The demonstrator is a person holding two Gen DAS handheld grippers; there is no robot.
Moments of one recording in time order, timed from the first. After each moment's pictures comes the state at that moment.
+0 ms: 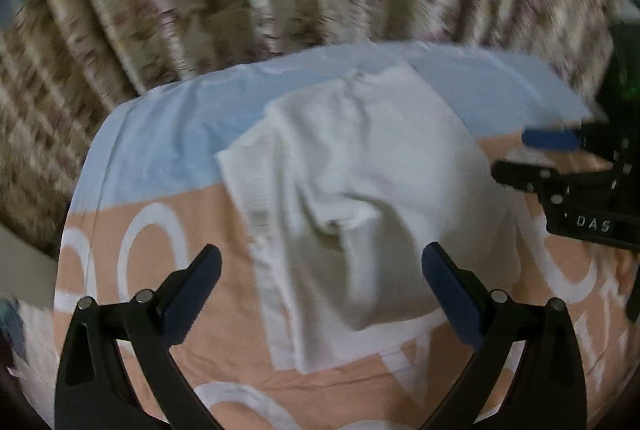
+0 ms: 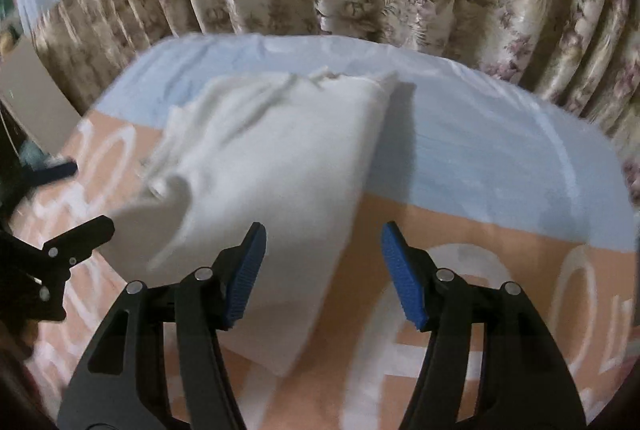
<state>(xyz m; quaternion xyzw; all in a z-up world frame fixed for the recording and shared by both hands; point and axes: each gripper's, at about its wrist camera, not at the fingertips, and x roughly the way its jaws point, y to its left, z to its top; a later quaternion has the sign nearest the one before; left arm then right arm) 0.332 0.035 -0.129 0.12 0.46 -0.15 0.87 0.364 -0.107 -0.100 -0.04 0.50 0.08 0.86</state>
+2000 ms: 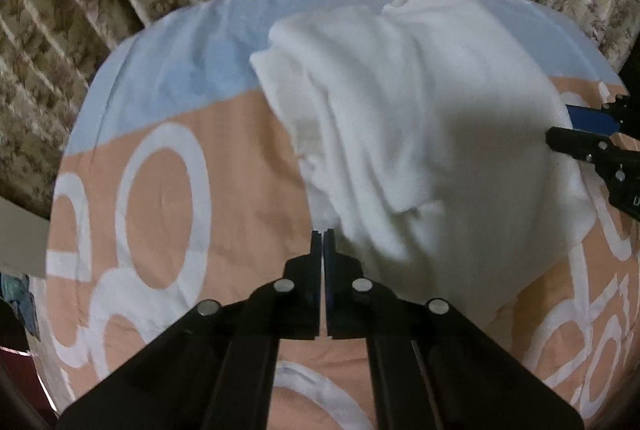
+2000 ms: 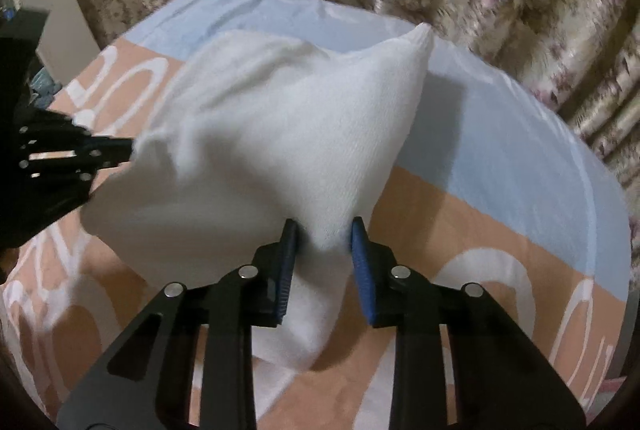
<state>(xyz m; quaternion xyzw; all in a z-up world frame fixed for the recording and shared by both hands) 0.337 0.090 -0.185 0.11 0.53 -0.11 0.83 0.349 -0.070 -0.137 -0.11 0.51 0.14 0.84</state>
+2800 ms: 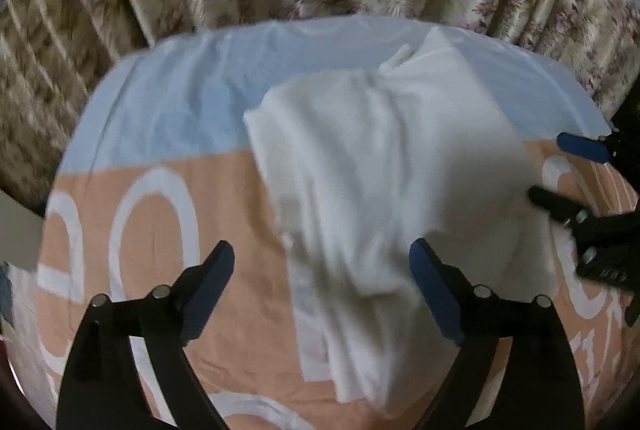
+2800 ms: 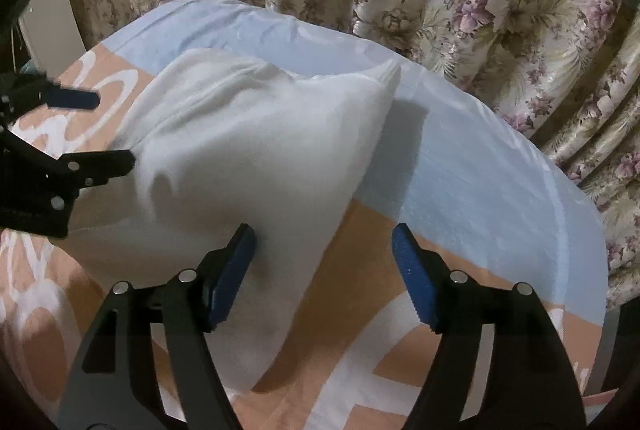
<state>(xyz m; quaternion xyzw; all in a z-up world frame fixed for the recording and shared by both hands) 0.362 0.087 -0.161 0.05 0.51 -0.12 0.85 0.362 -0.085 -0.128 -0.15 0.47 0.12 0.86</state>
